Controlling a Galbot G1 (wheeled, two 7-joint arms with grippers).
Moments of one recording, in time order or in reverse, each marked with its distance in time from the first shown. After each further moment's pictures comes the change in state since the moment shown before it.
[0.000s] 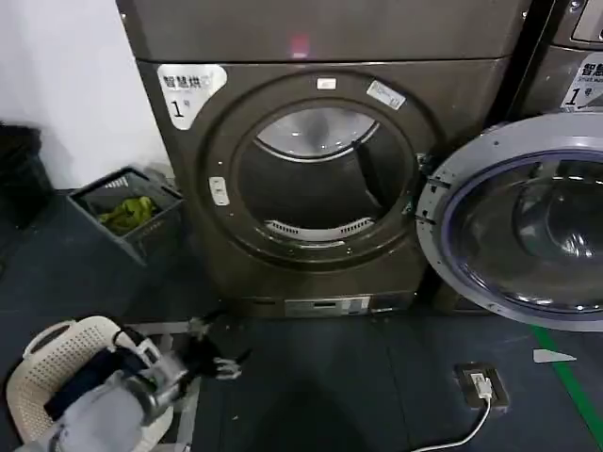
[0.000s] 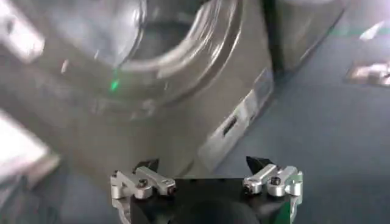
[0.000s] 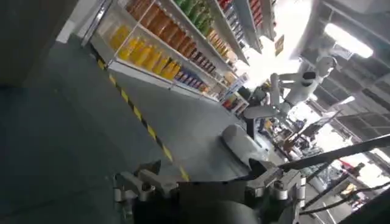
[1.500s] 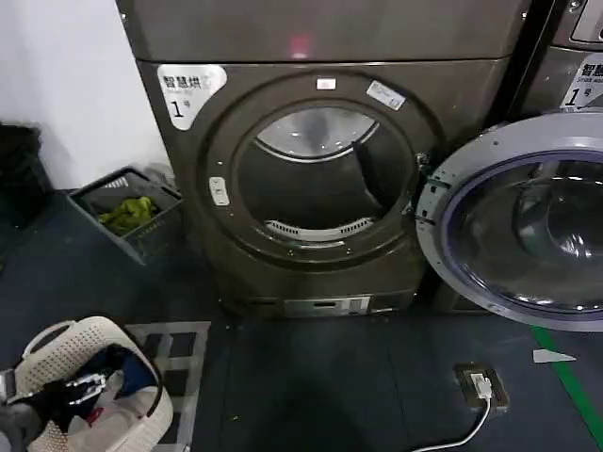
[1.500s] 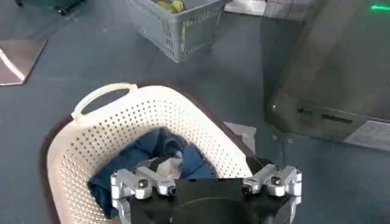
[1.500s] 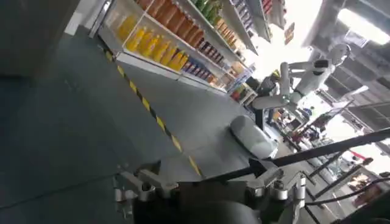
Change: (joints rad) left arm 0.508 -0.246 -0.820 0.081 -0.821 0.221 -0.401; right arm 0.011 -0.008 -0.018 -0.015 0.000 -0.031 -0.027
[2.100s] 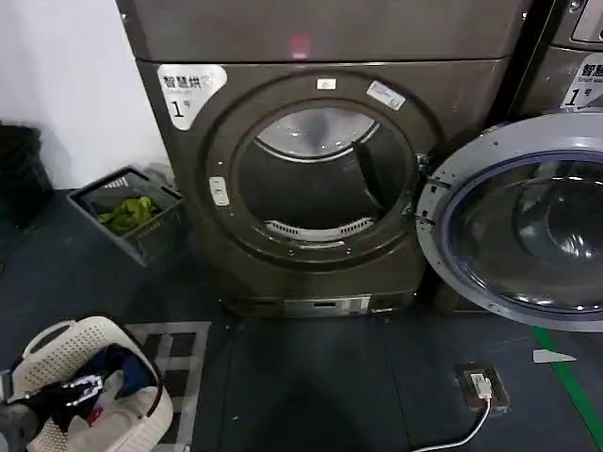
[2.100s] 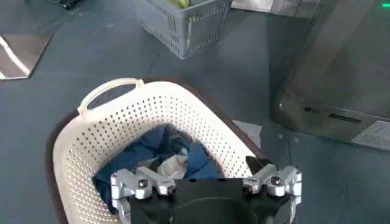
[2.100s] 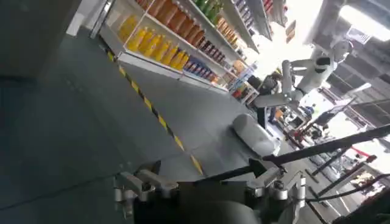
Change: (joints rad) left arm -0.004 0.003 -0.002 0.026 -0.009 0.000 -0.001; right arm 0.004 0.007 -0.004 -0.002 0.006 0.005 -0.008
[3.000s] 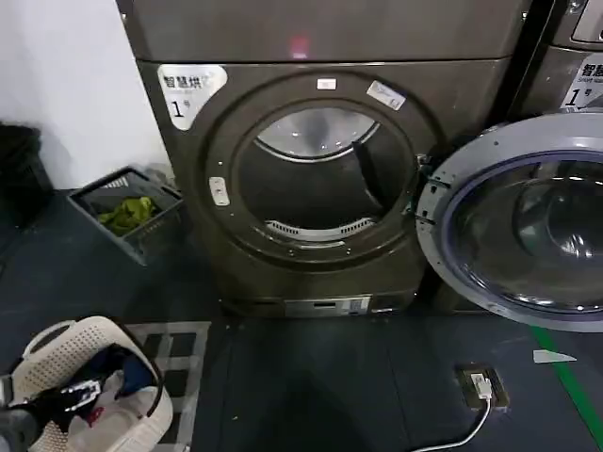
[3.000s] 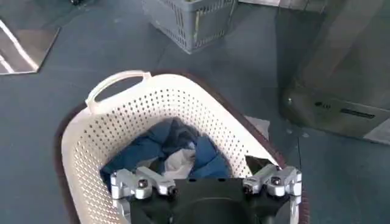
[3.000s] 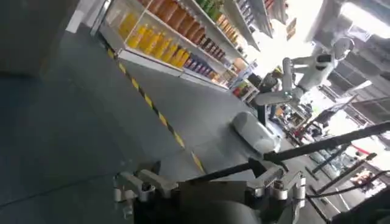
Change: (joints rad) left arm -0.001 -0.017 0.010 0.015 0.029 0.000 -0.004; right arm 0.008 0.007 -0.002 -0.005 -0.009 -0.005 -0.003
